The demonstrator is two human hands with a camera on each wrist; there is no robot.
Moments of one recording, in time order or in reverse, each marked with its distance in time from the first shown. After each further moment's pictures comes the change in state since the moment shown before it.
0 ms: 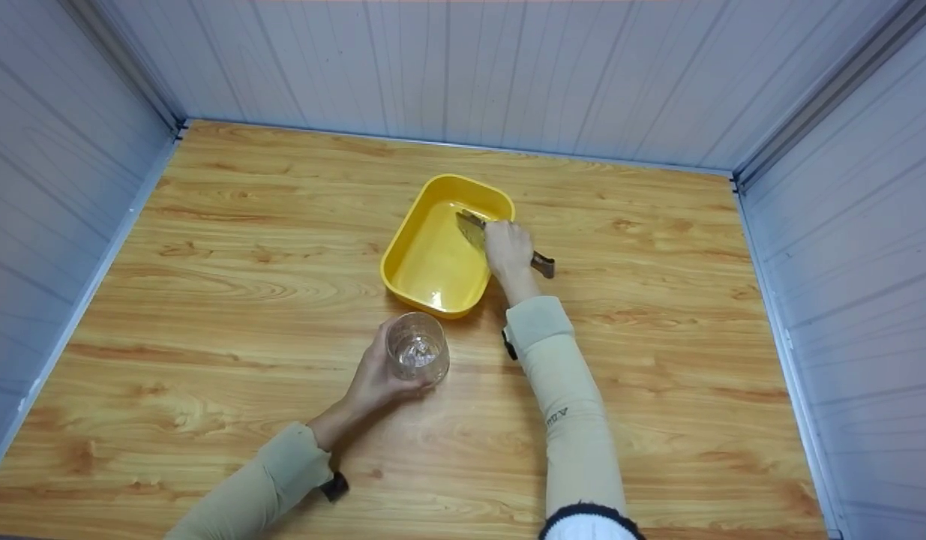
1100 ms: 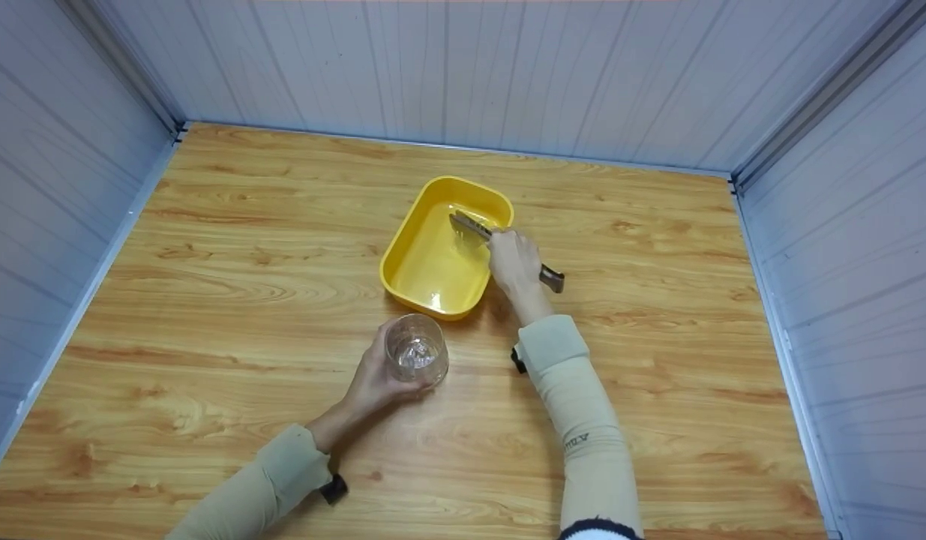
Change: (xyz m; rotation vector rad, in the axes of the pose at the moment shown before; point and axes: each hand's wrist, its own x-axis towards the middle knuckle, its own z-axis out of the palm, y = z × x) left_hand -0.001 -0.002 -0.001 0.017 0.003 0.025; right_hand -0.027 0.003 -0.008 0.076 0.145 -0.046
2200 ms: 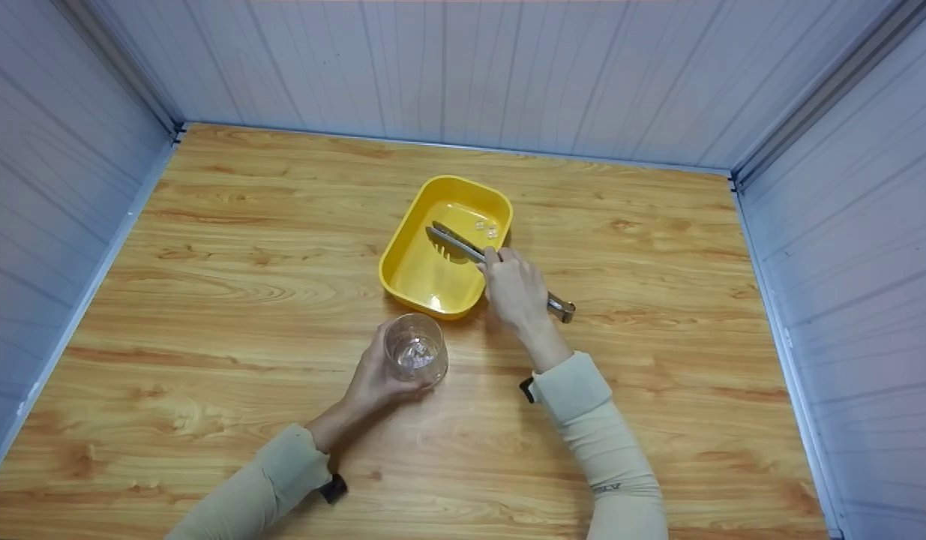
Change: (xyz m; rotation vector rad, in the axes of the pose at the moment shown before) left_hand 0.001 0.001 -0.001 -0.019 -0.016 -0.016; right_hand -0.055 -0.021 -0.030 0.109 0.275 -0.174
